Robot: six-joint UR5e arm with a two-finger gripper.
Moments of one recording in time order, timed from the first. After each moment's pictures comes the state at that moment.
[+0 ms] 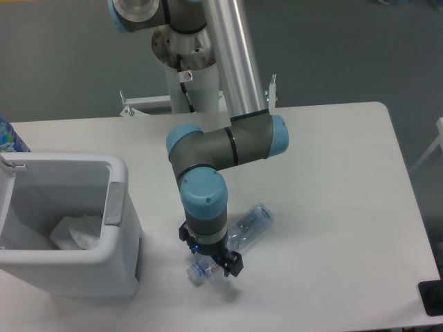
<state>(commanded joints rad) 2.26 -2.18 -1.56 -0.85 1.60 0.93</state>
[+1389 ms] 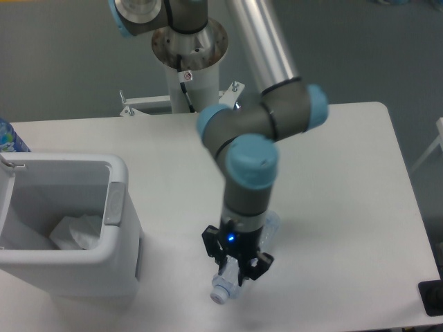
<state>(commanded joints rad) 2.46 -2.05 -1.39 -0.86 1.02 0.76</state>
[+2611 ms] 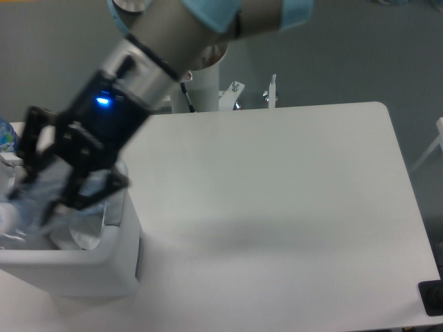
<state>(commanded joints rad) 2.20 -1.85 -1.28 -0.83 0.64 0.42</state>
